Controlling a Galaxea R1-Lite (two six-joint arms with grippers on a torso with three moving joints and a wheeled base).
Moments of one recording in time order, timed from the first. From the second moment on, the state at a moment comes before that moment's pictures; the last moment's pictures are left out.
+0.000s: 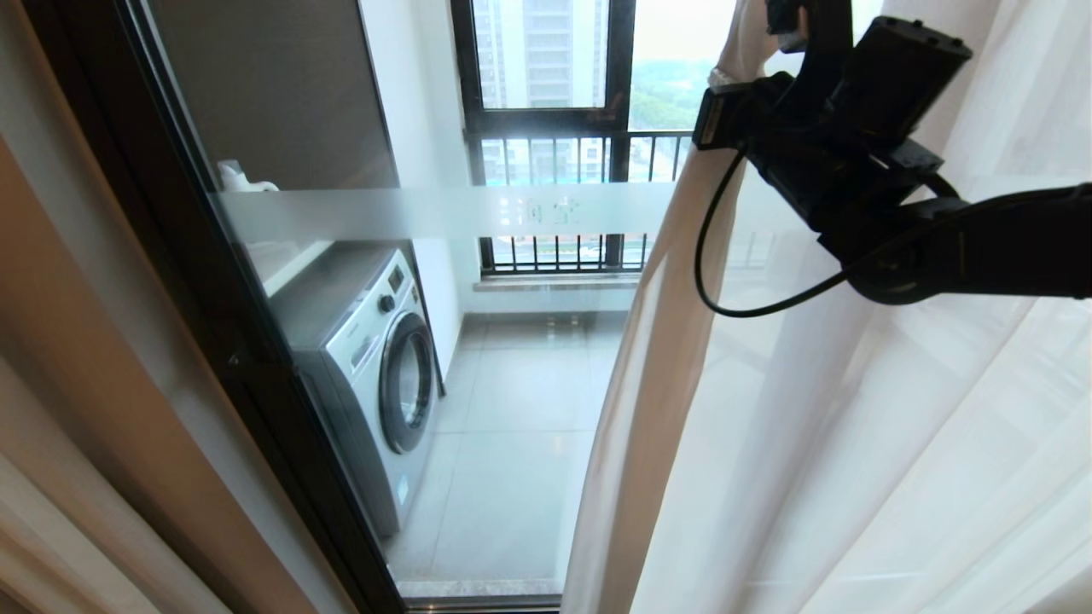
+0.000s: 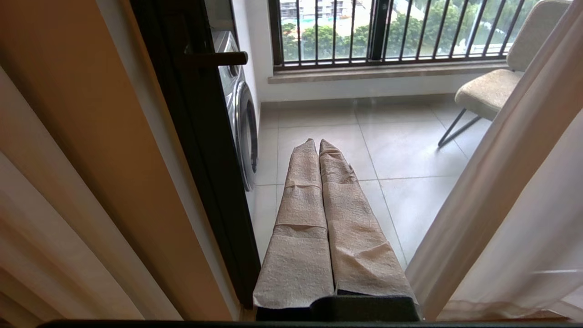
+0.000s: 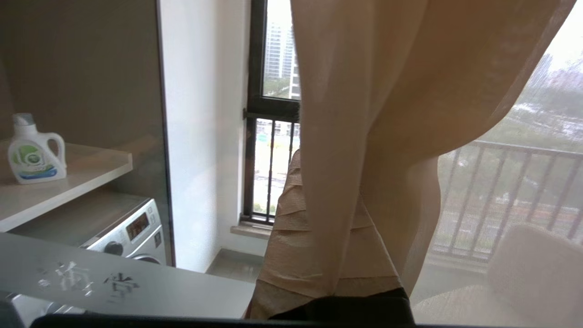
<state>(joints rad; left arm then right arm) 0.00 0.00 0.00 0.00 -0.02 0.03 0.43 2.00 -1.62 -0.82 -0.20 -0.17</state>
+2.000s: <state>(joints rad) 0.00 0.00 0.00 0.00 -0.02 0.03 0.25 1.52 -0.98 -0.90 -0.20 -0.15</state>
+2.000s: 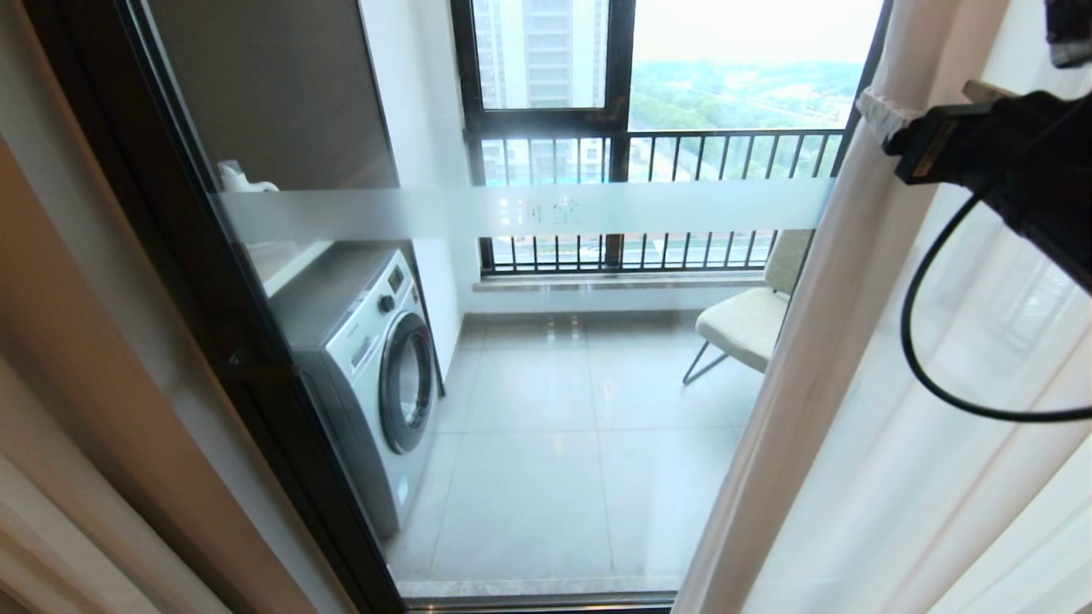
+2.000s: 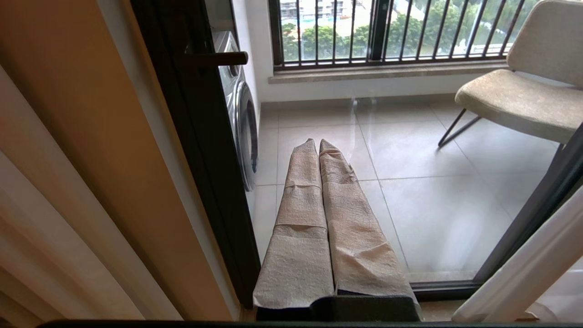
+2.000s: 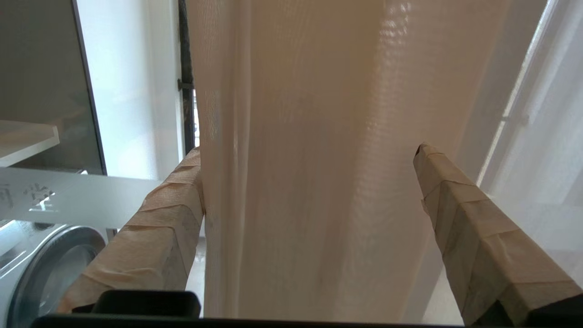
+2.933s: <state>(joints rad) 0.00 0.00 0.00 0.00 -0.02 0.03 0.24 1.15 -0.54 -0.89 -0.20 -0.04</state>
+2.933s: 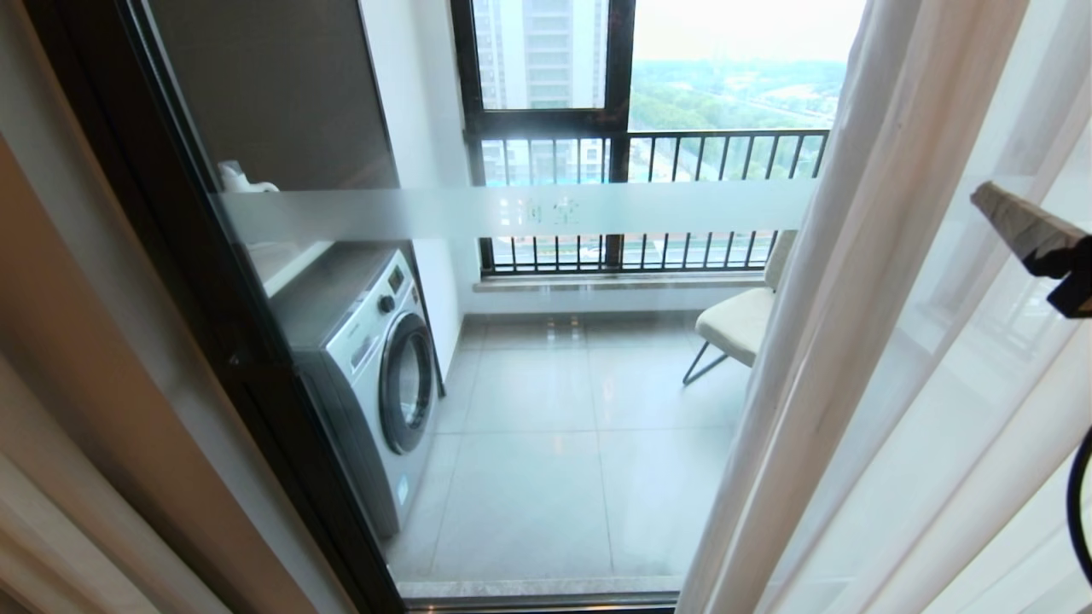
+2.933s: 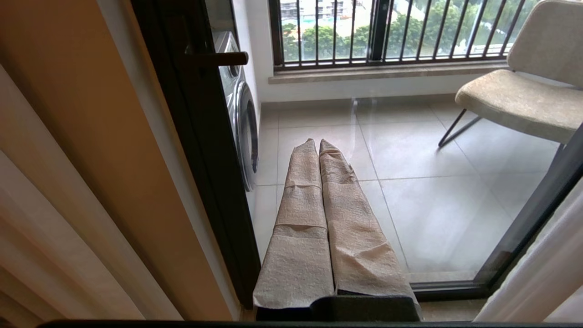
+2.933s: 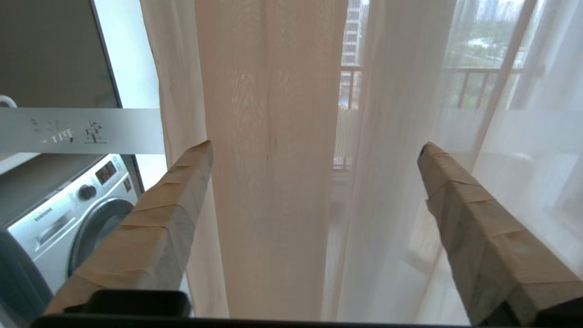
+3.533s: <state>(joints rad) 0.00 0.00 0.00 0.00 -0.02 0.03 0.21 0.85 -0.27 -0.78 -0.20 0.00</state>
